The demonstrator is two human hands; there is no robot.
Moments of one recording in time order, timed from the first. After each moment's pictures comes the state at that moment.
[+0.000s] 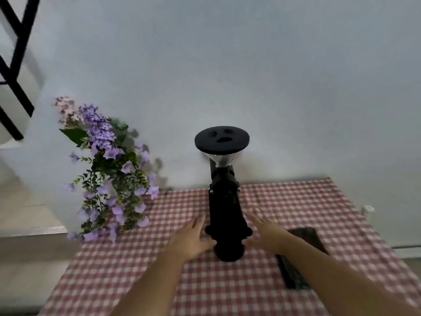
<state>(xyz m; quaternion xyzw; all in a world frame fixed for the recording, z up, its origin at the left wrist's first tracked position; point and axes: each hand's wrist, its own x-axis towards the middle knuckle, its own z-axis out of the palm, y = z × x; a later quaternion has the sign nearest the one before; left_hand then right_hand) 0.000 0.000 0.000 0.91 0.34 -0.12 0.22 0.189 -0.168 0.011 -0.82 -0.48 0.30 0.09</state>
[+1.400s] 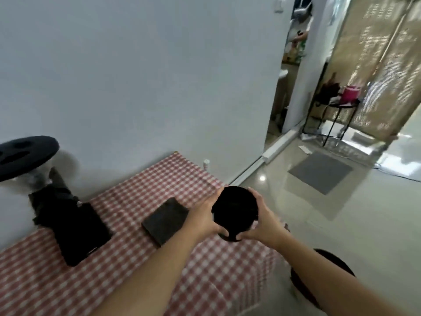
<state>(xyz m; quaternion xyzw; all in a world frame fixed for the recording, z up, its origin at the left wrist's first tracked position) 0.166 -0.279 0.016 0.93 -0.09 -0.07 0.36 0.158 -0.477 0.006 -0.88 -0.13 0.05 0.46</state>
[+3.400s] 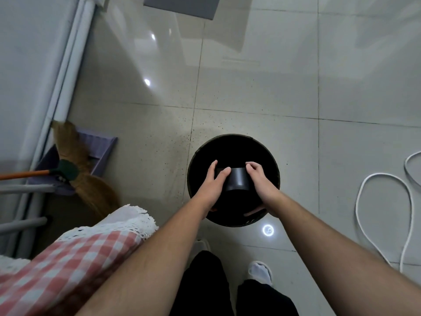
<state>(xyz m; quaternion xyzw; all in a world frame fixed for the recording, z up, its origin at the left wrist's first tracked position) 0.297 -0.781 -0.473 0.72 0.09 -0.54 0.43 0.218 -0.906 -0.467 -0.49 0.52 0.21 0.67</state>
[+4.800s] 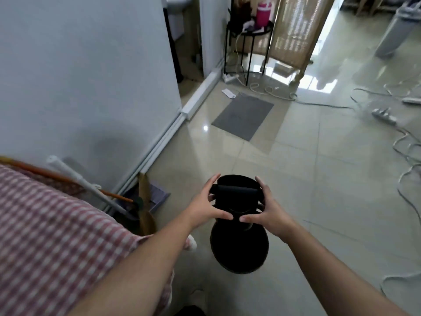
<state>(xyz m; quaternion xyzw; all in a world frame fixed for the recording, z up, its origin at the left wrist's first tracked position) 0.300 -0.695 -0.116 0.73 -0.11 -0.35 0.57 0.217 -0.892 -0.110 -0.74 0.16 0.12 0.64</state>
